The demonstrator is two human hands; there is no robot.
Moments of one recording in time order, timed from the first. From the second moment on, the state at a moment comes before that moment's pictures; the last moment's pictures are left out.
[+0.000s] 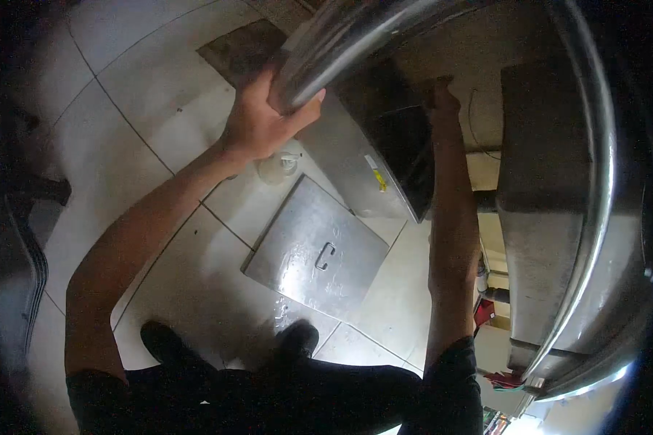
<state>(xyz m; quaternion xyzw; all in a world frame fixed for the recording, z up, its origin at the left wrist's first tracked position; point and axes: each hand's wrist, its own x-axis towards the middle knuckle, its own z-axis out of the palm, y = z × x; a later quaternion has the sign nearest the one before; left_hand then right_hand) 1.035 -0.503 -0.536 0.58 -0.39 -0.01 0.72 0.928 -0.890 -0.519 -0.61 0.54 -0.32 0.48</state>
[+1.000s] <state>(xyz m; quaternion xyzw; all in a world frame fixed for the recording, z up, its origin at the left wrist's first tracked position) 1.040 -0.512 -0.541 0.54 -0.44 0.09 0.71 0.926 -0.889 -0.526 -0.64 0.49 -0.35 0.47</state>
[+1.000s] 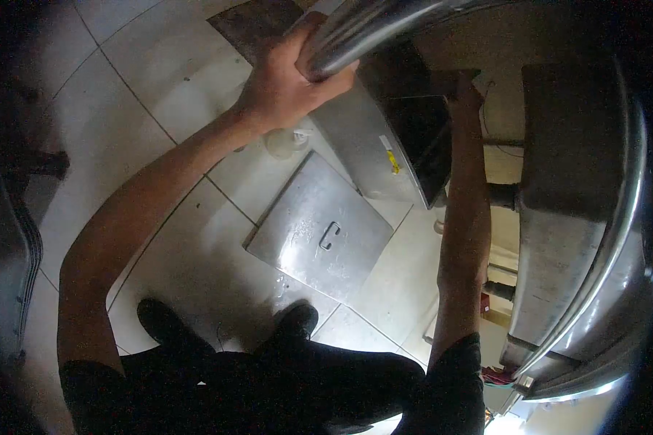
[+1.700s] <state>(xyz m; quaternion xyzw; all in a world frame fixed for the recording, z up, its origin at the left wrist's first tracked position) 1.043 -0.513 -0.542 0.53 -0.44 0.09 0.72 0.923 -0.861 -0.516 -0.66 0.49 -0.33 0.47</state>
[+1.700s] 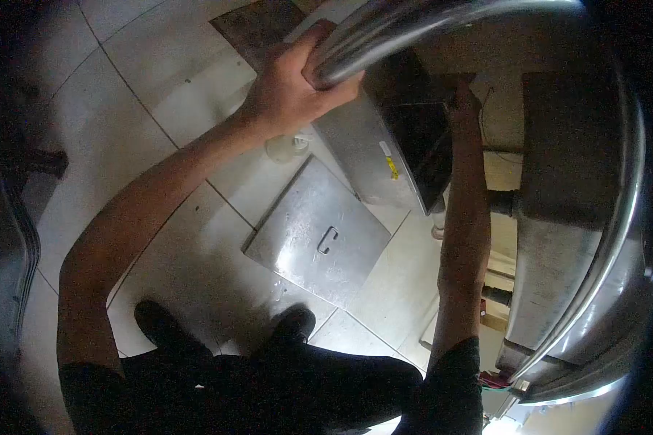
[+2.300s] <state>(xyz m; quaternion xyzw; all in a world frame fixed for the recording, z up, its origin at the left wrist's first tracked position) 1.039 -0.509 -0.536 0.53 -0.43 0.08 0.72 0.929 -0.863 -0.517 -0.61 0.50 -0.37 0.49</state>
